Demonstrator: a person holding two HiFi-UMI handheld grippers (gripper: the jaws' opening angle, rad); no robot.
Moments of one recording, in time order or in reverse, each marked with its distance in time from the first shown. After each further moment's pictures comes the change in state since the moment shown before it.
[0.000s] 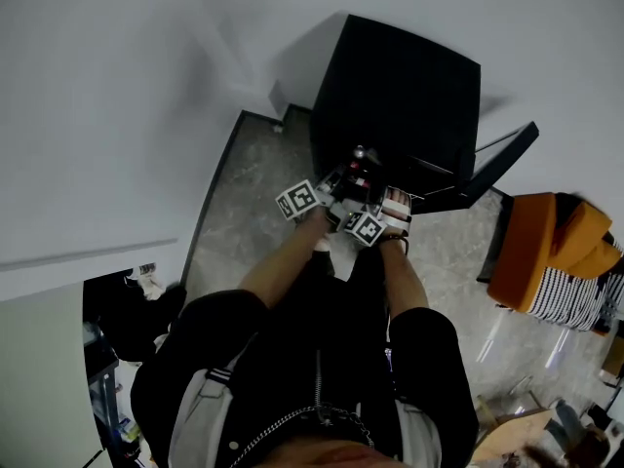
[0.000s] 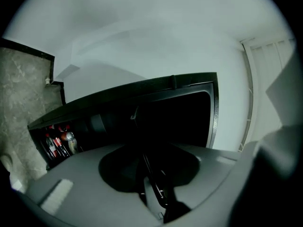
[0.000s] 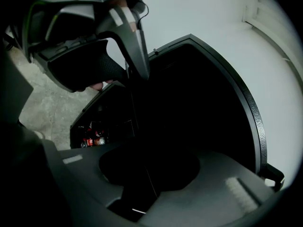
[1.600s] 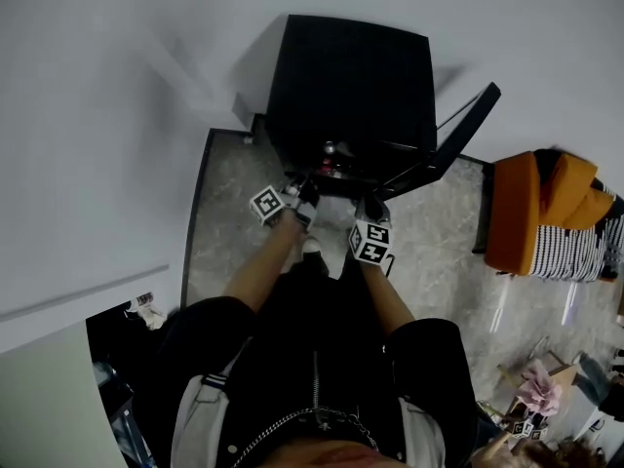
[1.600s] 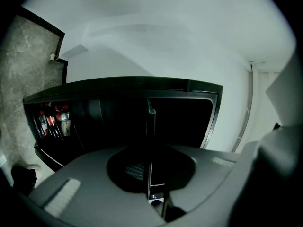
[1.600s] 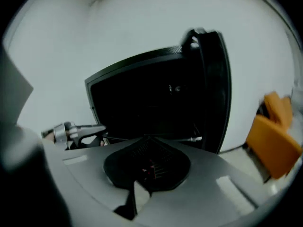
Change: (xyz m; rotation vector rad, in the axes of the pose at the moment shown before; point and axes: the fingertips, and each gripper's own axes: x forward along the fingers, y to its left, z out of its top) left arm -0.004 0.006 -0.012 -0.227 0.033 -0.091; right arm -0.079 -0.017 -0.062 1.321 0.002 0.178
